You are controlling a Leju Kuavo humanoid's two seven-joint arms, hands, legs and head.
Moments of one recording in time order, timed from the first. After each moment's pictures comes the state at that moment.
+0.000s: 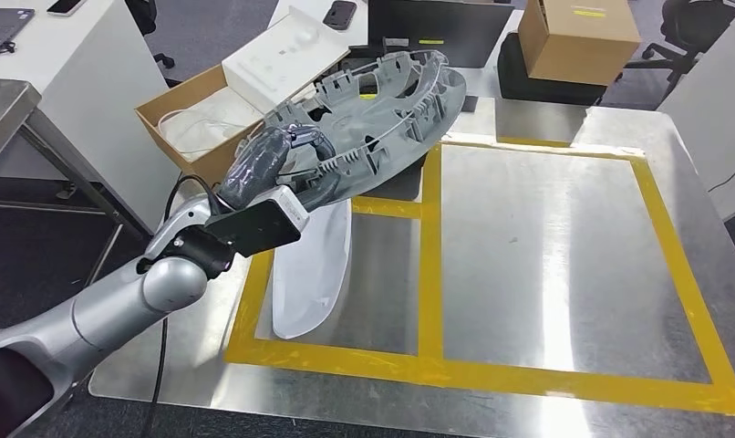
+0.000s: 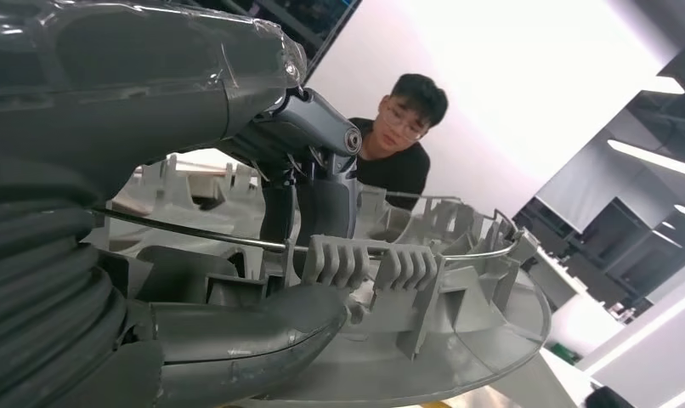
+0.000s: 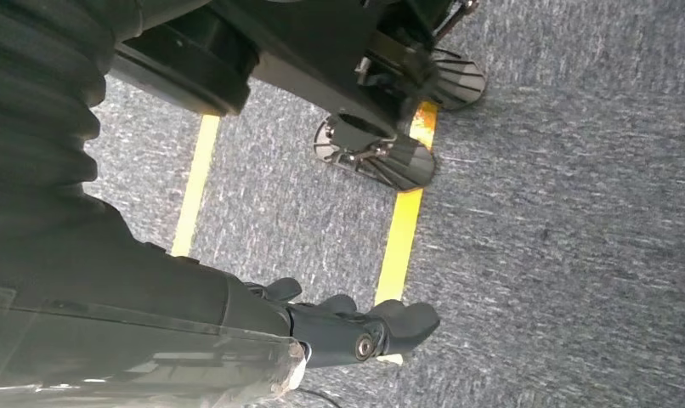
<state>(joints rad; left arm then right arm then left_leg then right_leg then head) -0.62 0.57 -0.71 -1.85 -0.26 0.18 0.04 -0.24 0.00 0.87 -0.23 -0.65 -0.36 -0.28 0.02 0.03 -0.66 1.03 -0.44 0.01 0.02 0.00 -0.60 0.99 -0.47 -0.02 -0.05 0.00</state>
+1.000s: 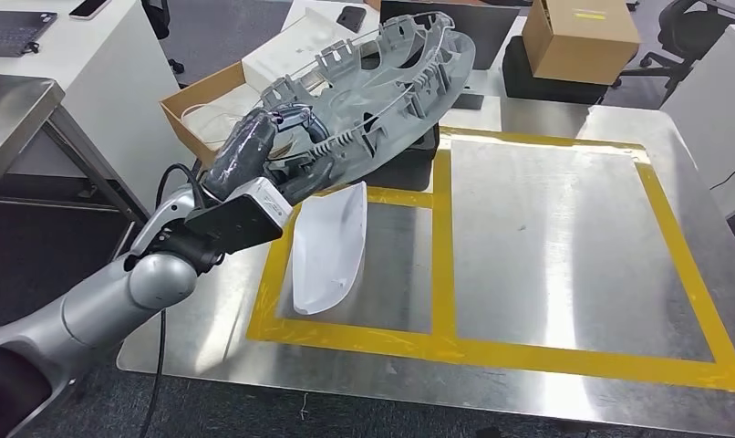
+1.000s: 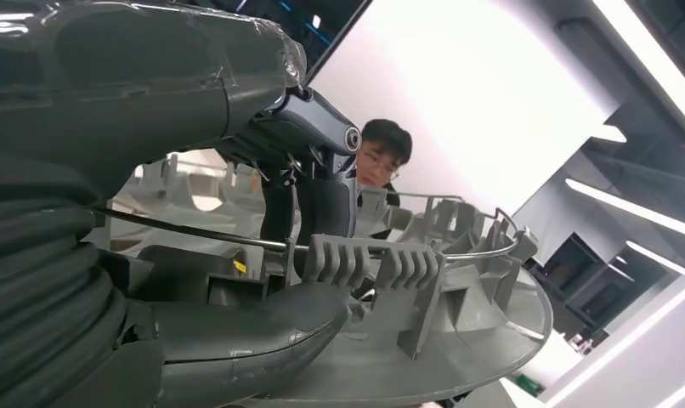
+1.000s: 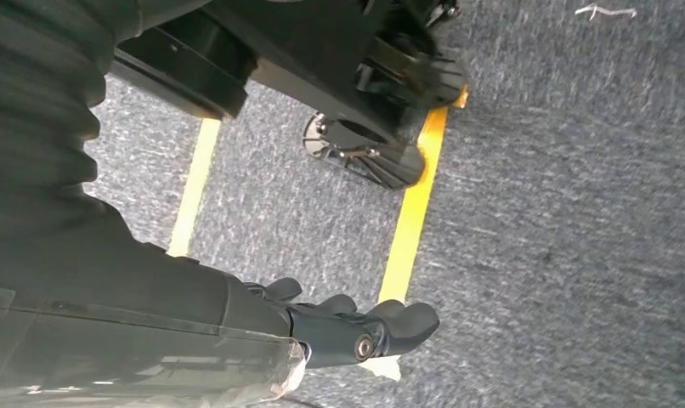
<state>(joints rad) -0.64 0.57 -0.67 -1.90 -0.25 0.17 0.04 -0.25 0.01 0.89 -0.23 -0.63 -0.36 -0.27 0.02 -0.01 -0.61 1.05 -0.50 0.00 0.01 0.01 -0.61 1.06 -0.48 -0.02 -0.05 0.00</state>
